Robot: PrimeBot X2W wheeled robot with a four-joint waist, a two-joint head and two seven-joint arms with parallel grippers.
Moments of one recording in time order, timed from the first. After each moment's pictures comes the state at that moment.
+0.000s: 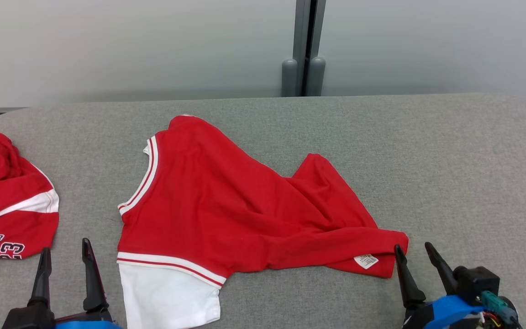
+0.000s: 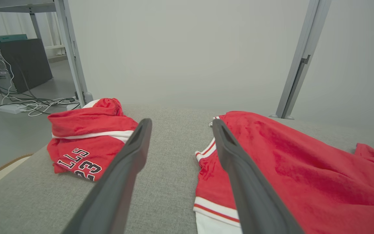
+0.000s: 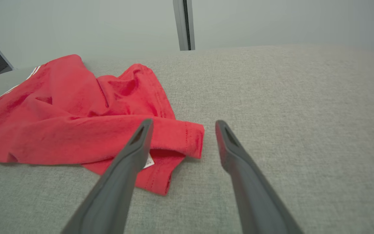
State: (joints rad) left arm 0.10 0.07 0.11 0.09 -0.15 -0.02 -0.26; right arm -0.08 -0.05 0.02 0.44 0.15 0.13 -0.26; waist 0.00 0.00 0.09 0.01
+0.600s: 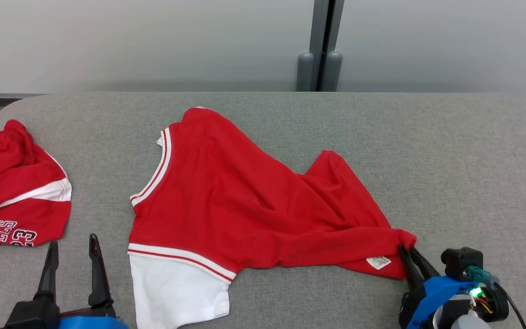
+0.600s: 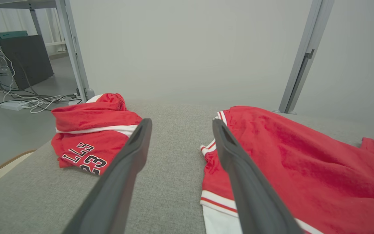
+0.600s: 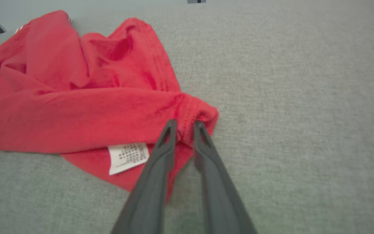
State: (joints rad) left arm 0.07 0.05 0.12 0.12 -0.11 -0.06 -0.26; right arm -0.24 -0.09 0.07 0.68 0.20 0.13 -0.16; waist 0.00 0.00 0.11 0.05
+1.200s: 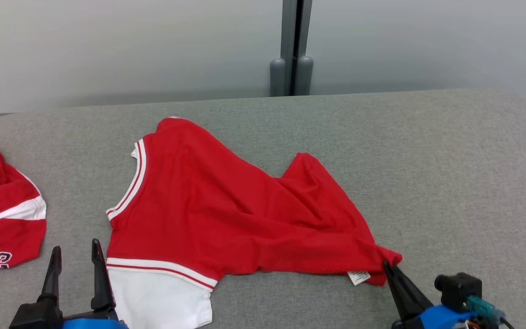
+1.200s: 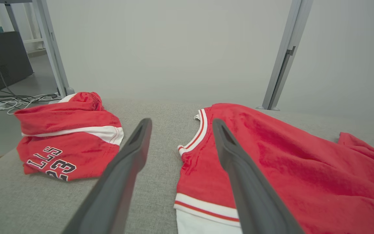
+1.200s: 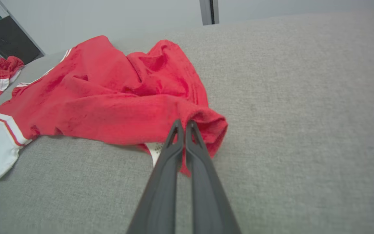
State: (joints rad) left arm 0.08 0.05 0.12 0.15 -0.12 -0.05 -0.26; right arm -0.08 -0.11 0.20 0.40 0.32 0.13 -0.16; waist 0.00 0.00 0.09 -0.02
